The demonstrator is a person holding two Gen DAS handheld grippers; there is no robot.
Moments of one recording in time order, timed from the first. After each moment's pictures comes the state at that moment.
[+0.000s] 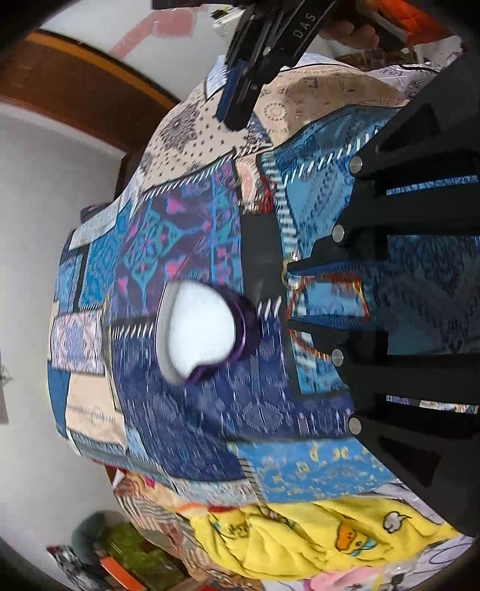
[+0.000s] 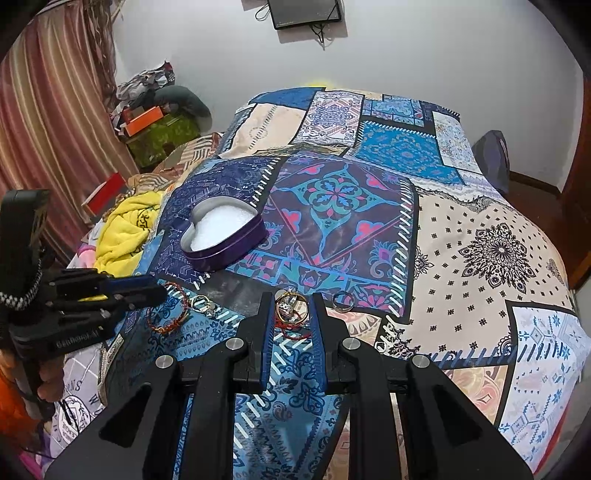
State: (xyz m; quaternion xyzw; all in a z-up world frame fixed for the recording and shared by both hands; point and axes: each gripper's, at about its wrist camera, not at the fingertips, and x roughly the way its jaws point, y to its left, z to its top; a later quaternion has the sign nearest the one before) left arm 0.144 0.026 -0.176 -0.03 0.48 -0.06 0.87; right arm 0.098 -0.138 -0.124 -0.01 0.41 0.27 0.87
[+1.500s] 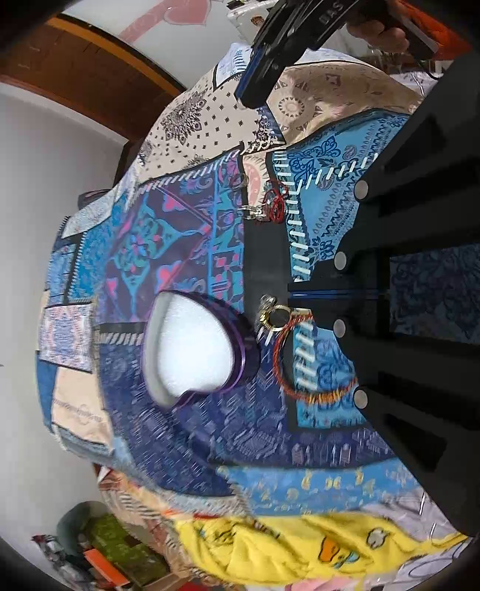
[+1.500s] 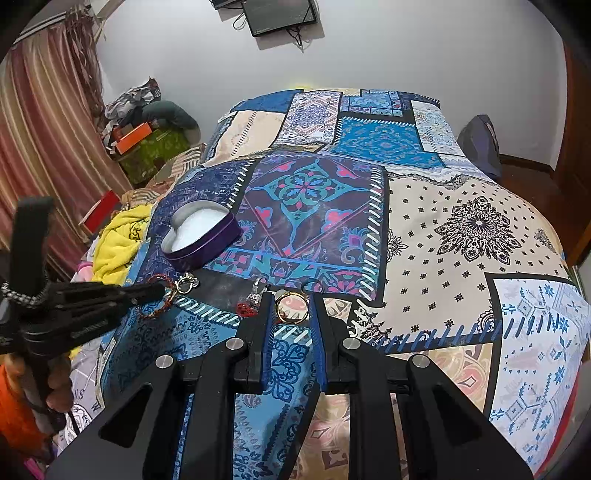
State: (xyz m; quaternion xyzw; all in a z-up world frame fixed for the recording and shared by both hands) left arm 0.153 0.007 -0.183 -0.05 0.48 -0.03 0.87; right arm 0.099 -0.170 -0.133 0.02 0.41 0.25 0.88
